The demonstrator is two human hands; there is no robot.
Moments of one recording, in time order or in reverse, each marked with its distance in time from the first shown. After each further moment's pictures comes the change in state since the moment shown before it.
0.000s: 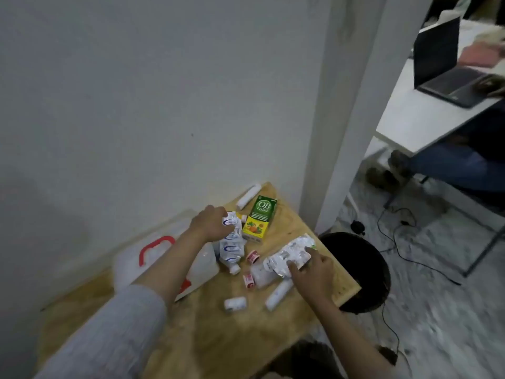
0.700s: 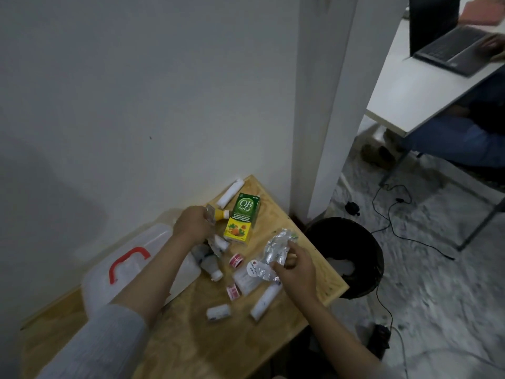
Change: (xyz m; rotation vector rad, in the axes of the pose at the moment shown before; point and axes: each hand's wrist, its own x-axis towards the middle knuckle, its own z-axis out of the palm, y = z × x) left_hand 0.025 0.018 0.008 -0.039 0.101 -0.110; right_hand 0.021 -0.003 -0.003 0.304 -0.066 -0.035
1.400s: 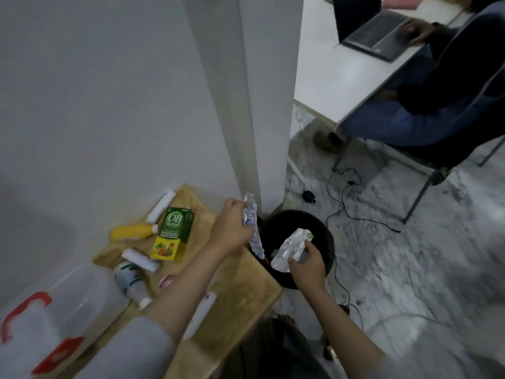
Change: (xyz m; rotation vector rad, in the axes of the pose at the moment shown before) left_hand -0.017 0.205 0.096 -0.242 -0.100 0.376; right_hand 0.057 0.059 -0.138 0.092 0.145 0.260
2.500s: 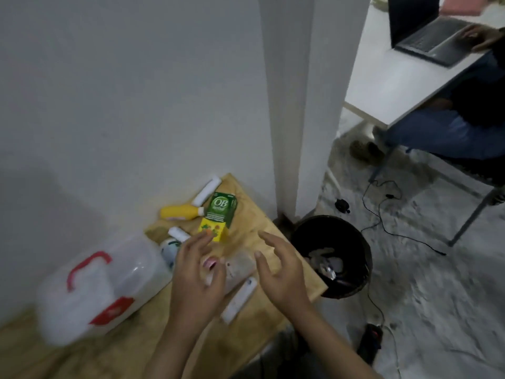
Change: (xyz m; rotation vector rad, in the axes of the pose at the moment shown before) left_hand -0.170 -0.080 -0.052 -0.241 0.597 0.053; right_hand -0.099 -0.052 0.092 0.028 -0.246 -0.644
